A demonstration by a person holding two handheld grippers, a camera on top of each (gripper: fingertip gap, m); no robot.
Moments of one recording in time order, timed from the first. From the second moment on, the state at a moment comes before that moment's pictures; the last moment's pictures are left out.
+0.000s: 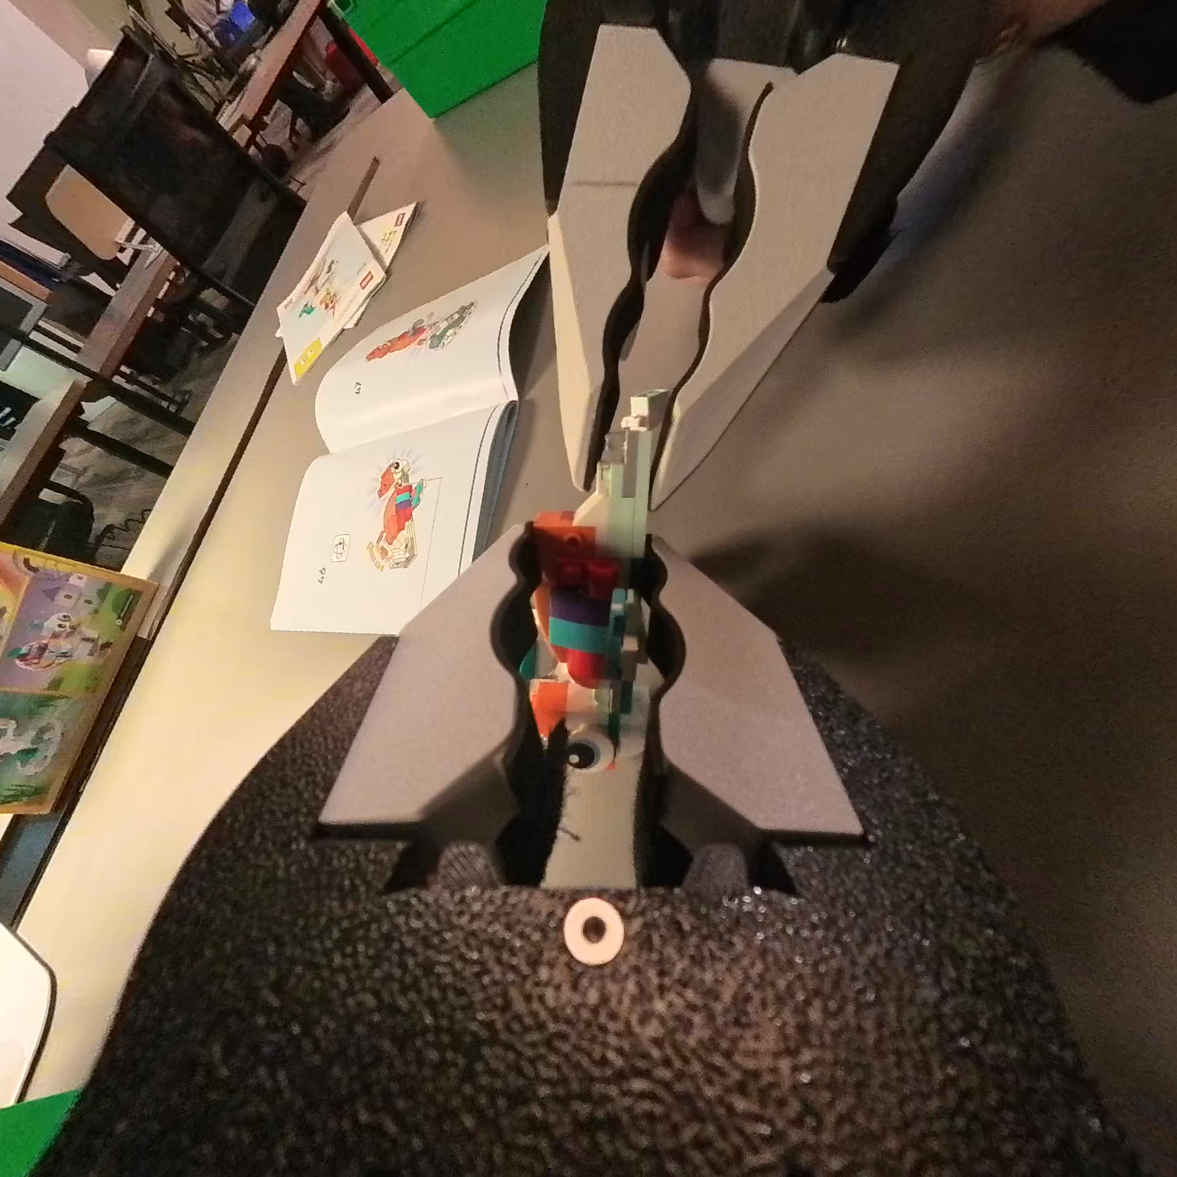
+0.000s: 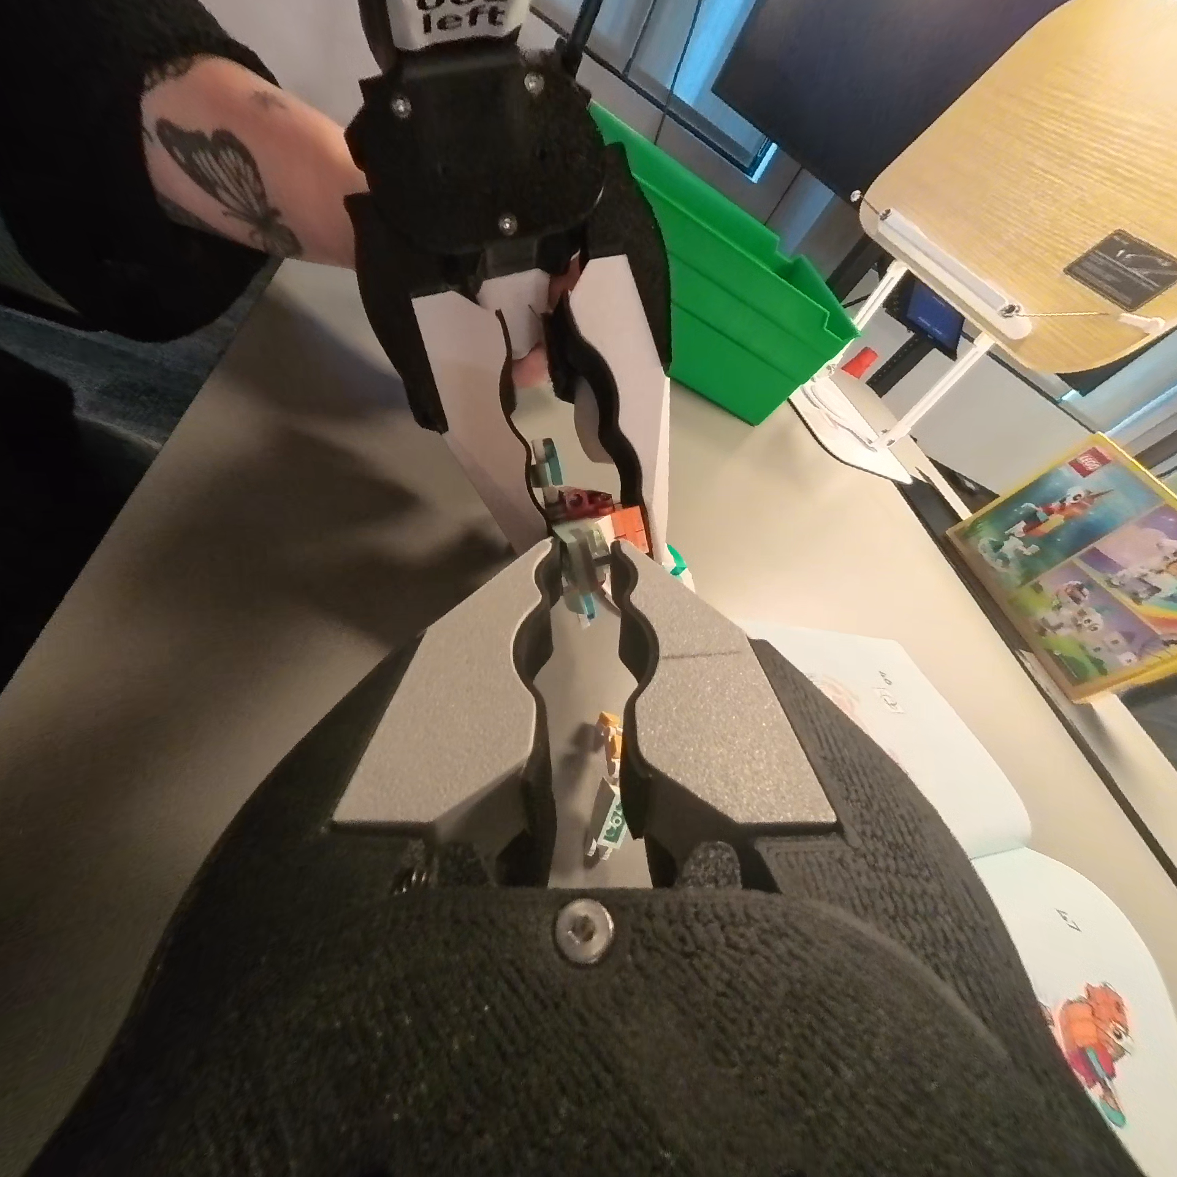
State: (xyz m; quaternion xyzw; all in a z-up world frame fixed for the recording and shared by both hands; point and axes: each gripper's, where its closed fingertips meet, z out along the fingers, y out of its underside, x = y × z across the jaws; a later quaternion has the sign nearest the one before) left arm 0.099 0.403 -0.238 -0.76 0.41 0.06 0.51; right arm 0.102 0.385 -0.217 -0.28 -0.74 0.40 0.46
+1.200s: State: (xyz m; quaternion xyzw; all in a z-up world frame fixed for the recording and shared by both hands) left arm 0.053 0.401 -0.224 -0.68 0.49 0.30 0.45; right arm 0.139 0.445 -0.268 -0.56 -0.81 0.11 0.13
